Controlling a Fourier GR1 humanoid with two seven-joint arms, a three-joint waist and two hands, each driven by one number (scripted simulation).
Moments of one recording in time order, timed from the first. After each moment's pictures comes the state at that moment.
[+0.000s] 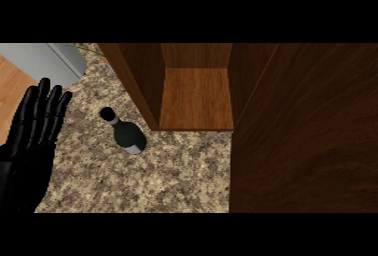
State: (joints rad) left arm -0.01 0.12 -0.04 -2.10 -0.01 -0.03 0.03; right arm 0.01 -0.08 -0.03 -2.10 0.04 0.00 -0.06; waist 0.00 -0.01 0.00
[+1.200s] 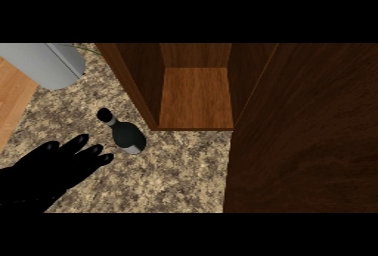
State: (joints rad) left arm -0.03 0.36 -0.09 -2.15 0.95 -0.51 0.27; right arm 0.13 -0.09 0.18 -2.44 -0.11 0.10 0.33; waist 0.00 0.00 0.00
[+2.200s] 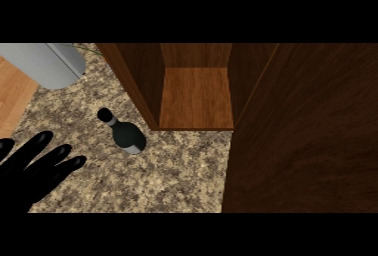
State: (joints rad) left arm -0.01 0.34 0.01 -2.30 1.05 -0.34 0.45; right arm -0.01 -0.08 0.13 -2.47 -0.09 0.05 0.51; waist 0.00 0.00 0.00
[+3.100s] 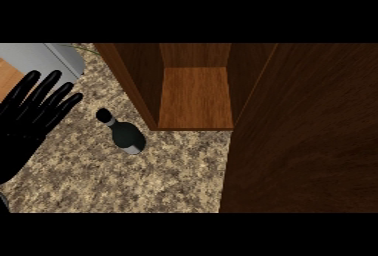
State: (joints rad) left arm -0.15 0.30 0.15 -1.92 0.85 -0.44 0.36; right arm -0.10 -0.06 0.14 -2.47 -0.07 0.03 0.59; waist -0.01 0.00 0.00
